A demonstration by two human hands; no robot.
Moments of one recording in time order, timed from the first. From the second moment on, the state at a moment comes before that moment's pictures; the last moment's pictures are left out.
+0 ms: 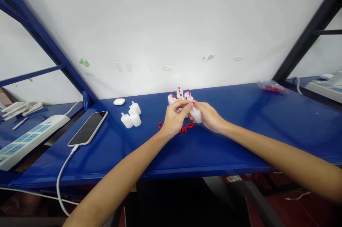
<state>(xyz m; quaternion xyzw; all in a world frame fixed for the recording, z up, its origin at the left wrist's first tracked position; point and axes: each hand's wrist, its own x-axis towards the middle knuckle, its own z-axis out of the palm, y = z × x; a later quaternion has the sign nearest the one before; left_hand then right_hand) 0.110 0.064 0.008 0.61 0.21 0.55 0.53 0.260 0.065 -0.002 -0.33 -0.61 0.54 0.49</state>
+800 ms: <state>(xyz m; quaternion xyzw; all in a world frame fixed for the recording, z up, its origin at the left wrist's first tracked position) 0.104 0.067 0.004 0.71 0.24 0.52 0.41 0.262 0.058 0.007 -0.35 -0.63 0.49 0.49</state>
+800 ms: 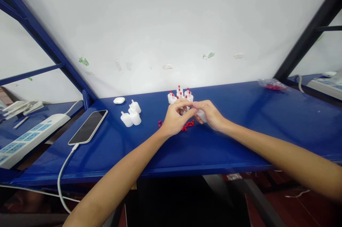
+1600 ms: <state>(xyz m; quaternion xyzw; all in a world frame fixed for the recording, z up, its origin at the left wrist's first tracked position) 0.091 0.090 -0.001 0.79 0.41 0.46 0.01 0.280 0.081 0.009 -0.42 -0.63 0.38 0.54</state>
